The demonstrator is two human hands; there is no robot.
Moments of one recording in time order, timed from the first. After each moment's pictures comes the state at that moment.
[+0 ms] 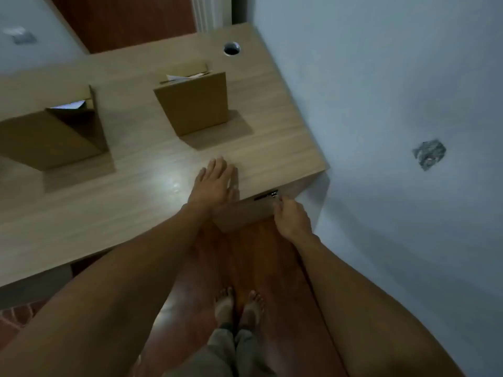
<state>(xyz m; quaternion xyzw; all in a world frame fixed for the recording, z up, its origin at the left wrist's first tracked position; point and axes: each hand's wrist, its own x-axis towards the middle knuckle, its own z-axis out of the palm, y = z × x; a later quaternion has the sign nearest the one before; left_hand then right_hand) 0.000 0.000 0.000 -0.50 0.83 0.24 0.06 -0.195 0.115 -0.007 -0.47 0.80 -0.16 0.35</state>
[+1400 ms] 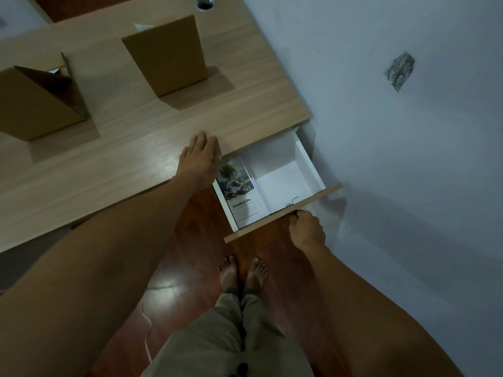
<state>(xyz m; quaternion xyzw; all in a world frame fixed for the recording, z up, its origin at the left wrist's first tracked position) 0.011 0.039 -0.026 -0.52 0.82 0.23 0.05 -0.202 0.274 -0.051 -0.33 0.88 -0.08 0.34</state>
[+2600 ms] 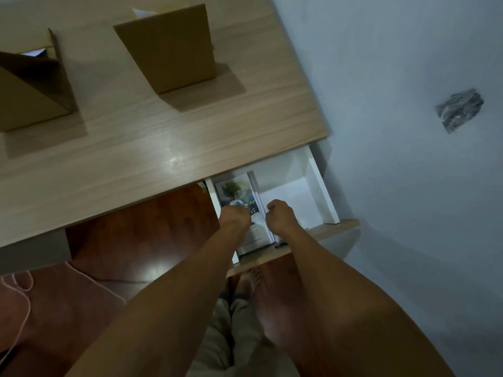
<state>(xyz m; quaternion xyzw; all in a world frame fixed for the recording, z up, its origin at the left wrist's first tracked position) -0.075 0.123 -0.064 -0.76 0.32 0.57 -0.01 -0.198 0.155 -0.087 -0.38 0.79 -0.03 0.48</state>
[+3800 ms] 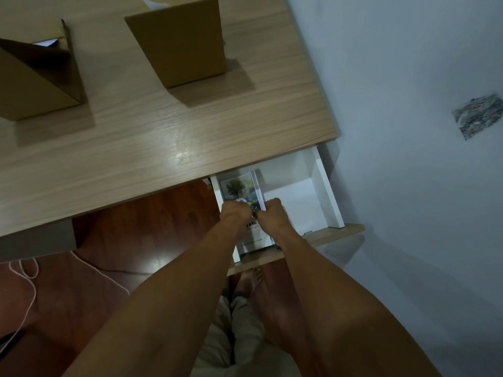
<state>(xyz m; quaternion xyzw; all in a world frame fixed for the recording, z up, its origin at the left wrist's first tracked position) -0.073 0.108 -0.071 -0.77 0.29 0.57 0.01 -0.171 0.153 -0.108 -0.28 0.77 -0.17 0.54</state>
